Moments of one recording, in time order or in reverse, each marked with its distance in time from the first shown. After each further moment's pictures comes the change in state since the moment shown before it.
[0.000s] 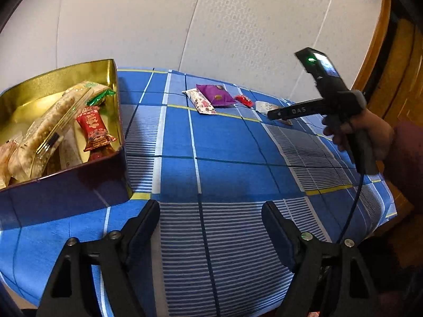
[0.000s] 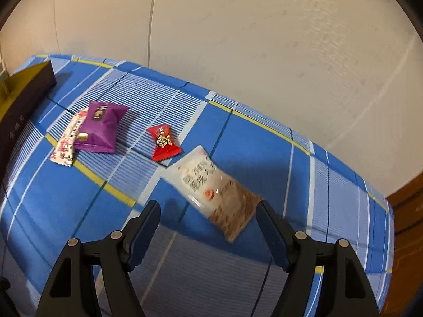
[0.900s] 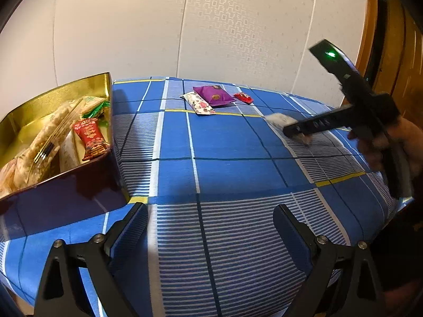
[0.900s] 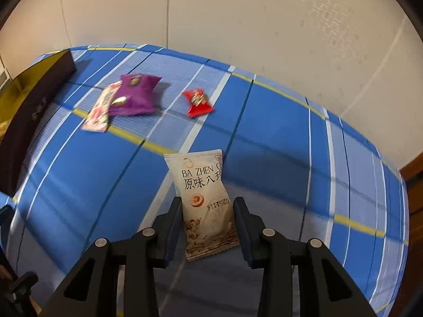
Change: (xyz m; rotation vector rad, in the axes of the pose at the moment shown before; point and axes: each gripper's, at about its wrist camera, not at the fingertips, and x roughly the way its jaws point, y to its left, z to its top) left arm 0.007 -0.008 -0.010 0.094 -0.030 0.074; right arm -0.029 0.028 -0.049 0.077 0.045 0.069
